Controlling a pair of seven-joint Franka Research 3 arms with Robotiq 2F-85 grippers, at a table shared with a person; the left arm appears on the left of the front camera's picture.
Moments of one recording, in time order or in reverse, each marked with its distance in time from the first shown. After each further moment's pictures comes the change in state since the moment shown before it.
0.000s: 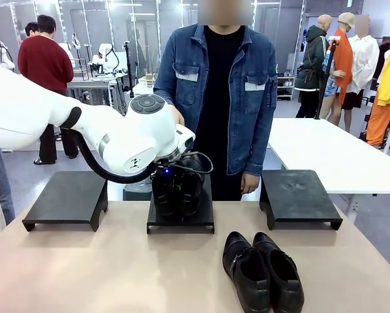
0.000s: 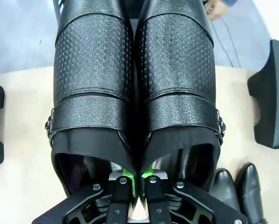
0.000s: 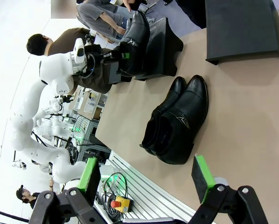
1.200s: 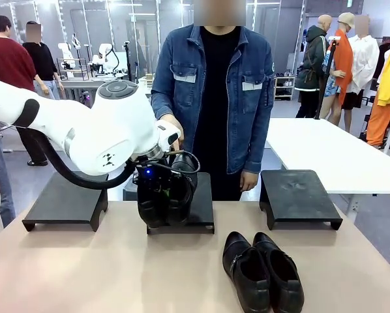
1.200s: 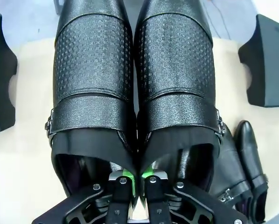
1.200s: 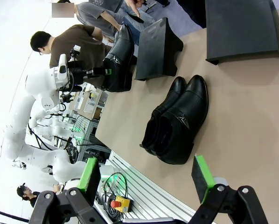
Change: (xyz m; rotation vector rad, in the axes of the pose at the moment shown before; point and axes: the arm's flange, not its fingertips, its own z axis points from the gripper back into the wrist) left arm -0.043 0.026 0.071 -0.040 0.051 -0.013; right arm 0.000 0.000 0.000 0.000 0.000 0.000
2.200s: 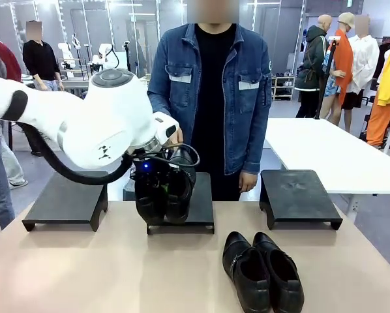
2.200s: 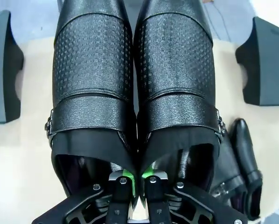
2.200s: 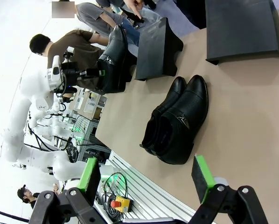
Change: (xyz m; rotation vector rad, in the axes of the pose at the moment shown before) left arm -0.001 -0.003 0.022 0.007 0.000 0.017; right arm 0.000 0.000 0.000 0.000 0.000 0.000
